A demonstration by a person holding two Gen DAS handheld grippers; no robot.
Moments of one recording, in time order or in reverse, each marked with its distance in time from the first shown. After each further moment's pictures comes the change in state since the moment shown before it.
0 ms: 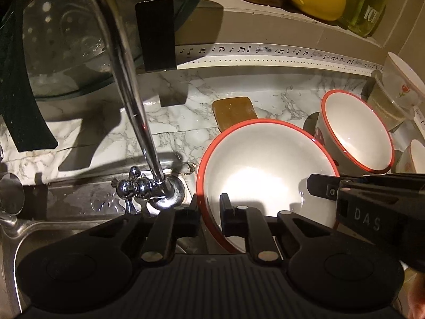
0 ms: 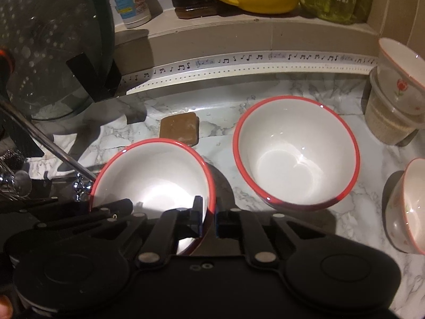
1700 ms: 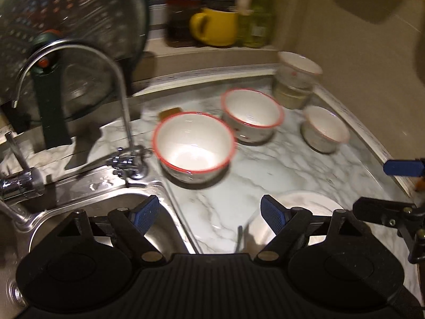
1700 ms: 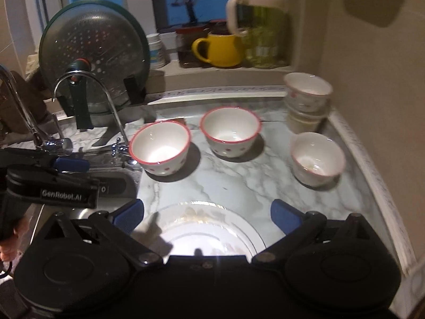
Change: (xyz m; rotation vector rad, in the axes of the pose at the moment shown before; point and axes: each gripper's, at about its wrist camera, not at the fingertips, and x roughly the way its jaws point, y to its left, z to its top) left arm -0.132 0.000 -0.071 0.178 -0.143 -0.187; right arm -0.189 -0.009 -0.123 -0.051 -0.205 -0.055
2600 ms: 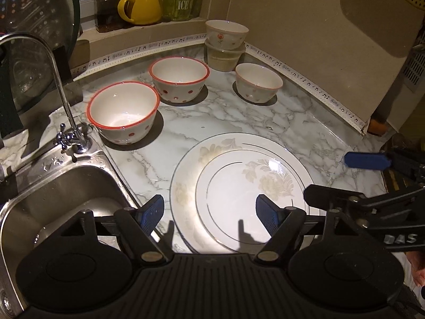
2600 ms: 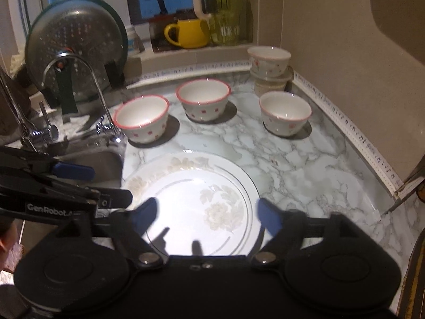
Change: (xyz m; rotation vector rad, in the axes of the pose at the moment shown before) left arm -0.027 -0.045 -0.062 0.201 0.056 -0.185; right arm -0.041 0.021 -0.086 0.126 -0.039 -0.129
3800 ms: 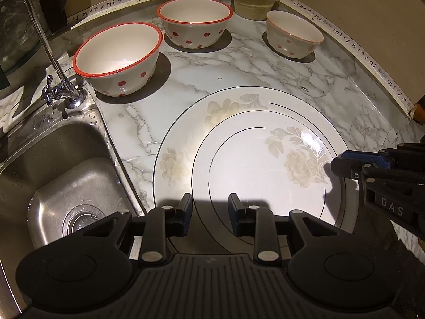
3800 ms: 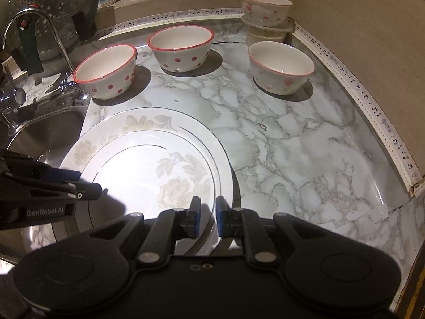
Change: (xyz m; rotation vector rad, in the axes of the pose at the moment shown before) left arm 0.079 -0.019 -0.002 -0.100 0.208 0.131; right arm 0.076 -0.043 -0.002 -0.038 0.218 -0.022
